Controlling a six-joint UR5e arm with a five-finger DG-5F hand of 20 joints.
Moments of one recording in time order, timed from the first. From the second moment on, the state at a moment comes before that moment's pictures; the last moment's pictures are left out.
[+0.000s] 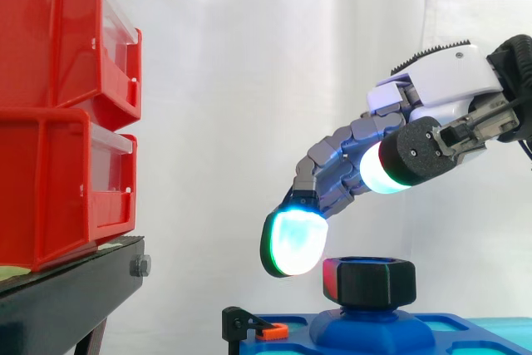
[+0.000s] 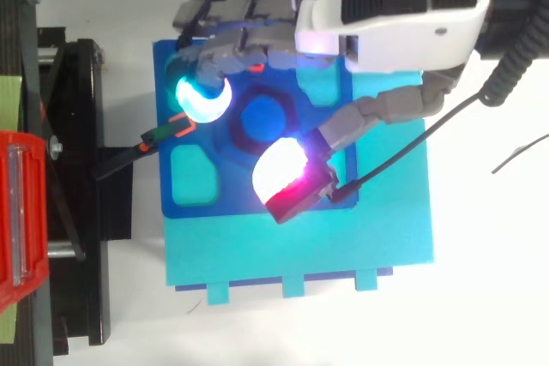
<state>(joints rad) 0.01 -2.24 -1.02 -3.26 -1.60 -1.16</state>
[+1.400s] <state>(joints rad) 0.06 -2.24 -1.07 -3.23 -1.61 -1.11</state>
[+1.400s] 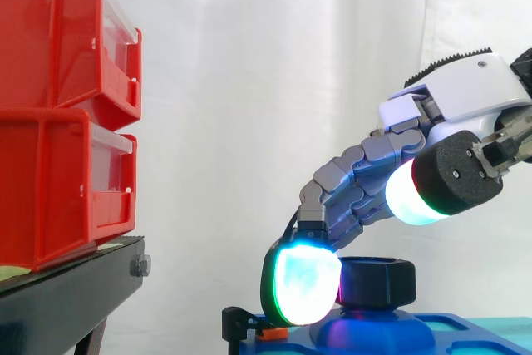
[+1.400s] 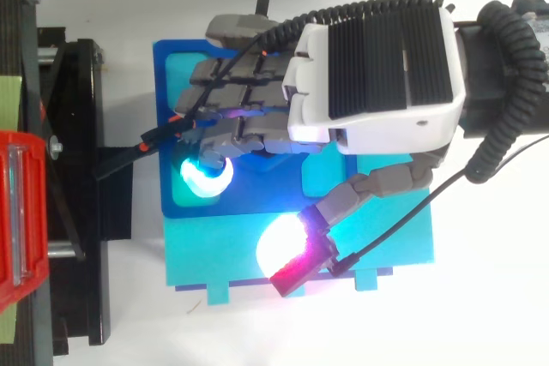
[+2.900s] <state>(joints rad) -0.06 -2.24 -1.06 -3.21 -1.75 -1.22</state>
